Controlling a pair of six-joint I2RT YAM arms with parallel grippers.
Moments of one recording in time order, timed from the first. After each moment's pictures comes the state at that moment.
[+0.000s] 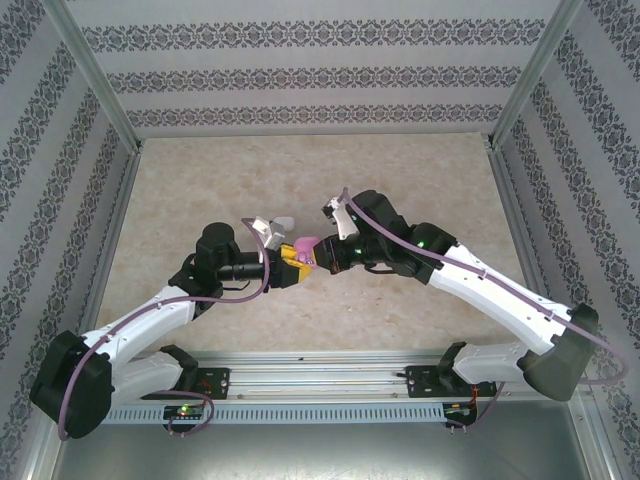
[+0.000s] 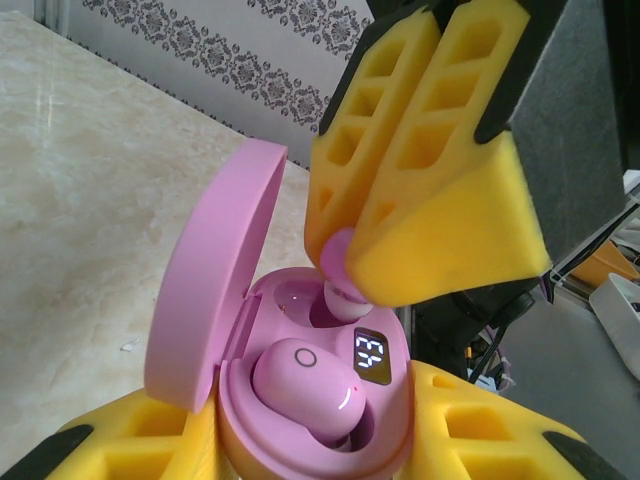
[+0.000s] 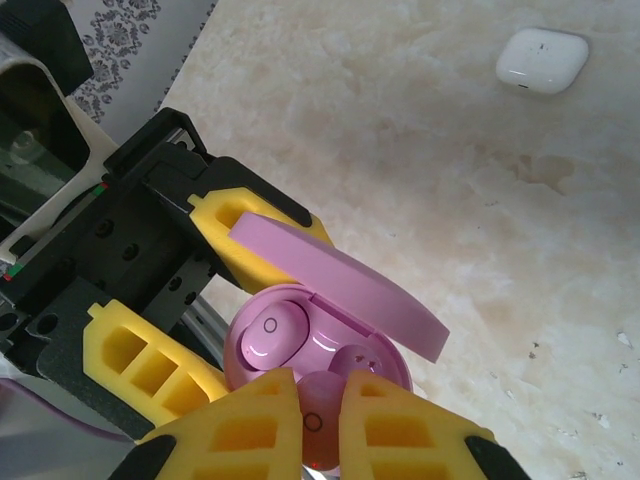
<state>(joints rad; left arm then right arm) -0.50 1.09 0.55 0.30 0.85 -0.24 0.84 1.26 1.21 -0.68 -0.28 0.52</state>
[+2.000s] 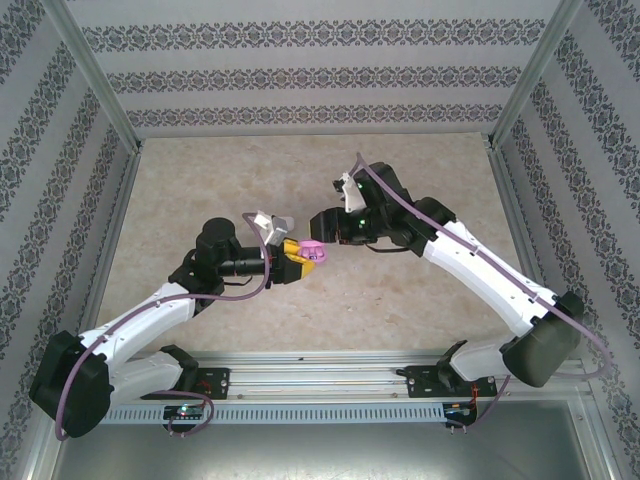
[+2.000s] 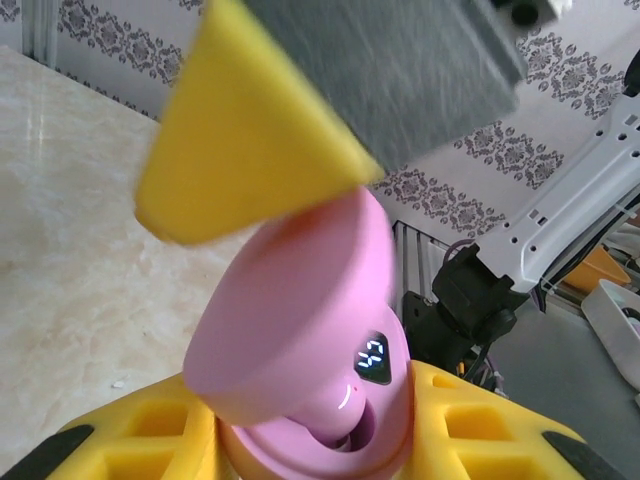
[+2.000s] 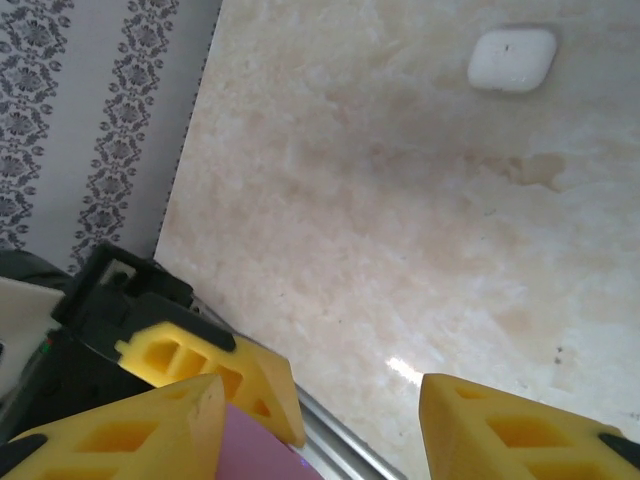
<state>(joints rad) -0.52 1.09 0.61 0.30 0.84 -0.25 0.68 1.36 1.31 -0.70 -0.44 0.66</state>
